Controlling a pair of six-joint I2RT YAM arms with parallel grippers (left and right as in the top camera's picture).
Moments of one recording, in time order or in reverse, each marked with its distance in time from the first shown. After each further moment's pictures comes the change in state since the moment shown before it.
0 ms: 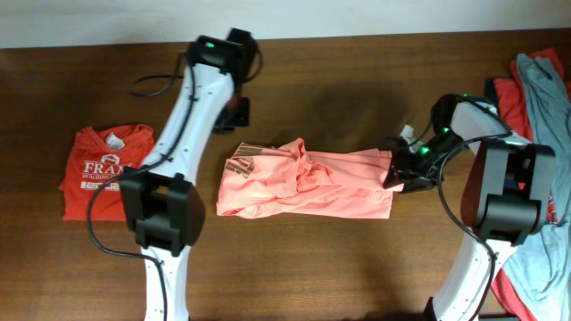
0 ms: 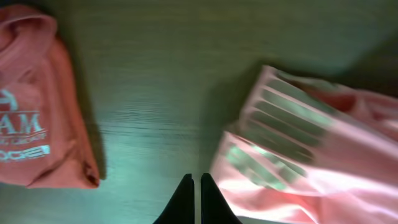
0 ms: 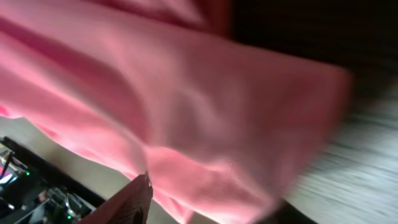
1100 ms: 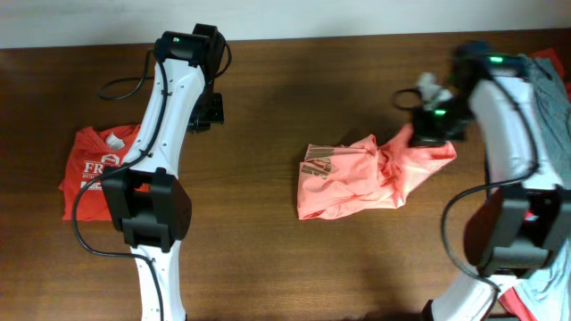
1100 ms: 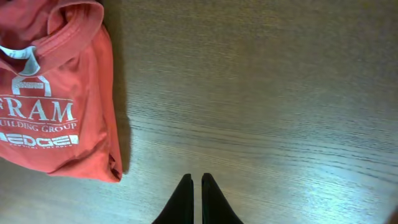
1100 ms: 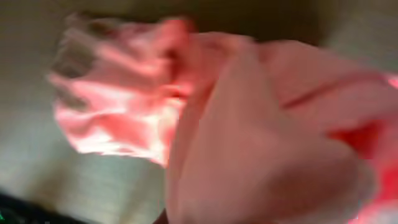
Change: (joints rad) left arm 0.089 0.000 0.000 -0.017 -0.027 -0.008; right arm 0.104 -0.237 0.297 -0.165 0.179 0.121
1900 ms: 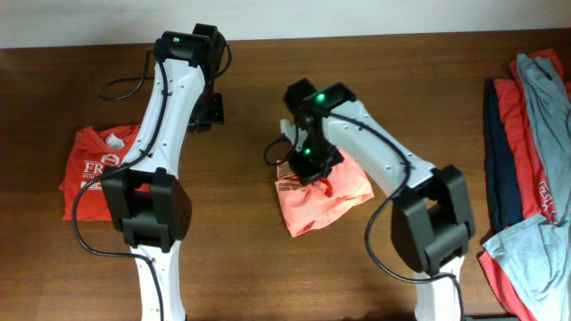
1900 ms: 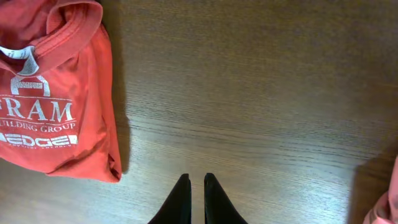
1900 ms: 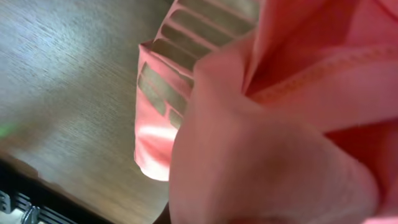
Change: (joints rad) left arm 0.000 0.000 0.000 0.000 0.003 0.000; right arm 0.588 0.167 0.004 0.084 0.053 0.122
